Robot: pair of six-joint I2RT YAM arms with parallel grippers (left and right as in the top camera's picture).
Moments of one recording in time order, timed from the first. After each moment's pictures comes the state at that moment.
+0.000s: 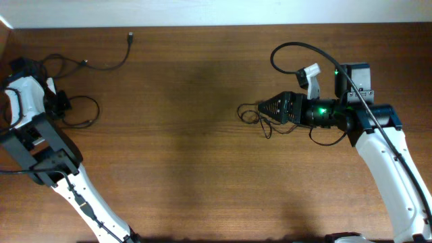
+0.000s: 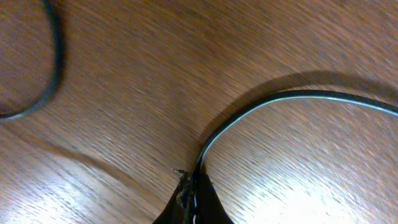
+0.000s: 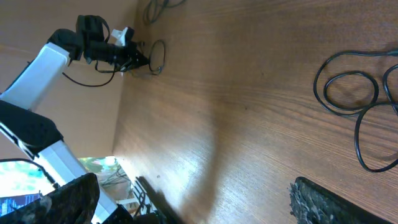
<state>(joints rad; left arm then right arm) 0.58 2.48 2.11 -1.04 -0.12 0.08 0.08 1.41 1.18 -0.72 -0.89 0.31</state>
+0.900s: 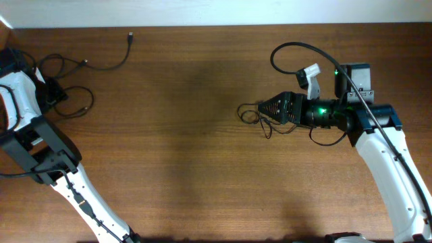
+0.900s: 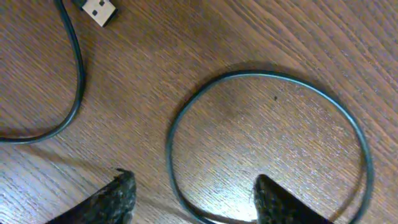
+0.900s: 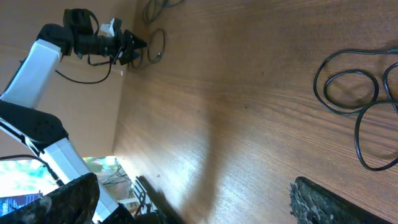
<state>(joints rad) 0.59 2.52 2.28 -1.09 0.00 -0.07 0.08 1.41 1.18 -0.72 -0.89 0.31</state>
